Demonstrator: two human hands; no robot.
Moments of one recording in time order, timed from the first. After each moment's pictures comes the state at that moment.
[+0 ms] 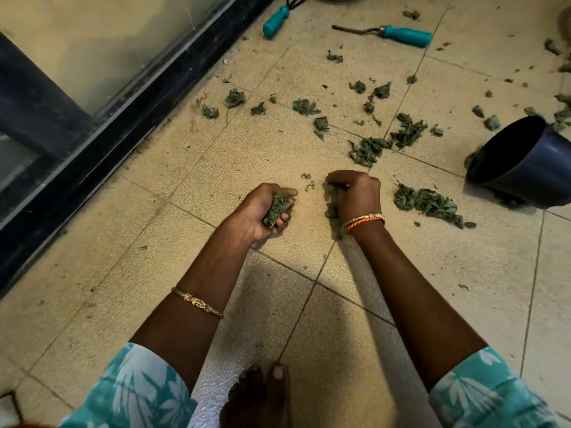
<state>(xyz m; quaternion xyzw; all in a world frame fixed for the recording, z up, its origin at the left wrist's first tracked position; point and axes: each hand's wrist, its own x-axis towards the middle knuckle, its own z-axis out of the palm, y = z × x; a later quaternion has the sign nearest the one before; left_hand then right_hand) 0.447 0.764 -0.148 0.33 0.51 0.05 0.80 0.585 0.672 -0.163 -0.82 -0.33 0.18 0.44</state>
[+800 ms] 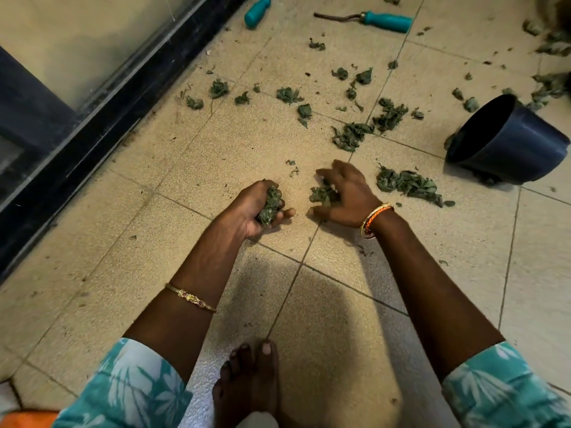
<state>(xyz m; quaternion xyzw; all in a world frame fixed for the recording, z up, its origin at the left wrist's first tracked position) 0.445 0.740 -0.144 0.37 0.53 0.04 0.76 0.605 0.631 -0.161 -0.82 -0.51 0.24 0.12</state>
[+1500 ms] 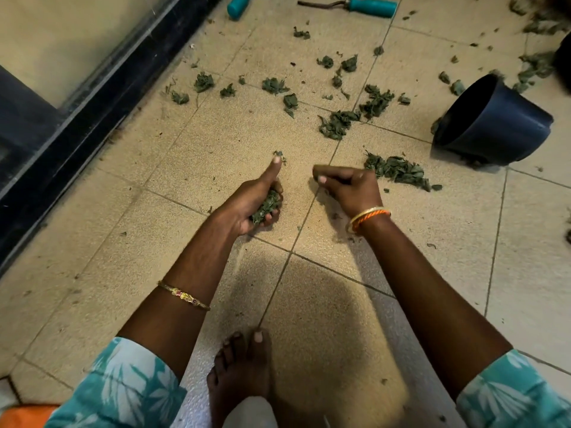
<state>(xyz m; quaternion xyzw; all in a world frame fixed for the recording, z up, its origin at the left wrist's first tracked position) 0.448 0.727 -0.147 0.45 0.46 0.00 0.76 0.583 0.608 -0.150 -0.71 -0.22 0.31 0.59</state>
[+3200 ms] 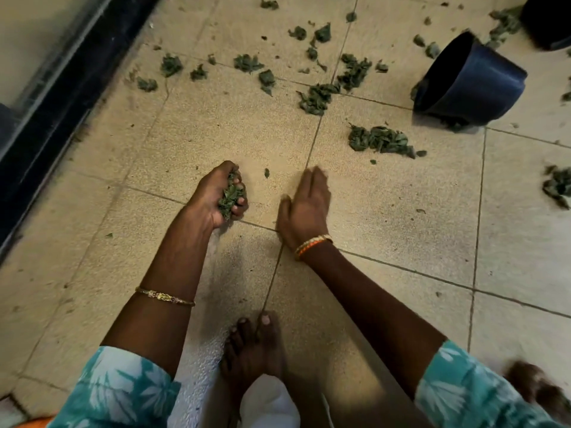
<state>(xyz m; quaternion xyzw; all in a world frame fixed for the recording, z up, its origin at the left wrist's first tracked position) 0.426 0.751 -0.169 0.36 0.52 0.03 0.78 0.493 0.606 -0.191 -0.89 -0.30 0.15 0.30</state>
